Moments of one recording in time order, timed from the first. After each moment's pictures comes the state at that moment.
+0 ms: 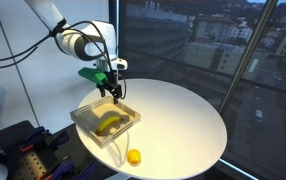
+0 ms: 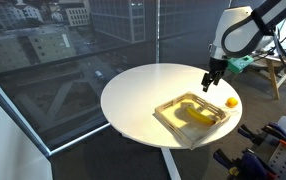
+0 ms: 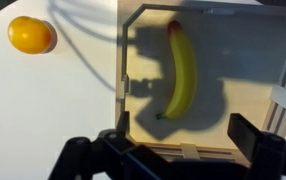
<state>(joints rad) -0.01 0.04 -0.07 -2.53 -0.03 2.59 -0.05</state>
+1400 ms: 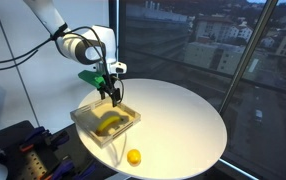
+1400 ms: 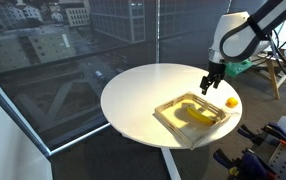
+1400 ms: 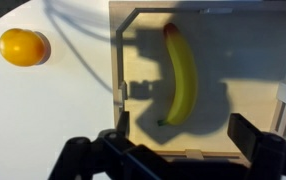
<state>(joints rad) -0.01 0.08 -0.06 -2.53 -0.03 2.62 0.02</state>
